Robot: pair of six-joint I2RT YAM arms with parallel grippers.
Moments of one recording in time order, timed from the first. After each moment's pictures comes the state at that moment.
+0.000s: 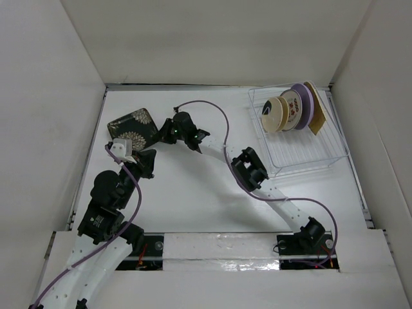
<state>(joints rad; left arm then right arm) -0.44 0.39 0.62 -0.25 -0.11 -0.29 0.79 2.91 2.56 0.03 -0.28 1.00</state>
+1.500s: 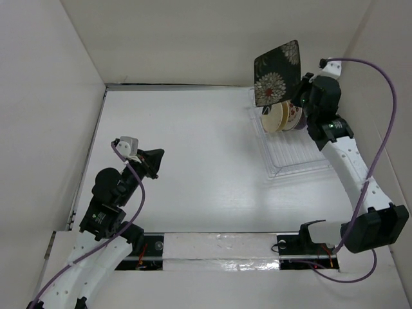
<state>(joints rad) -0.44 0.42 0.62 -0.20 0.03 -0.29 0.25 1.28 1.27 -0.13 0.23 0.41</state>
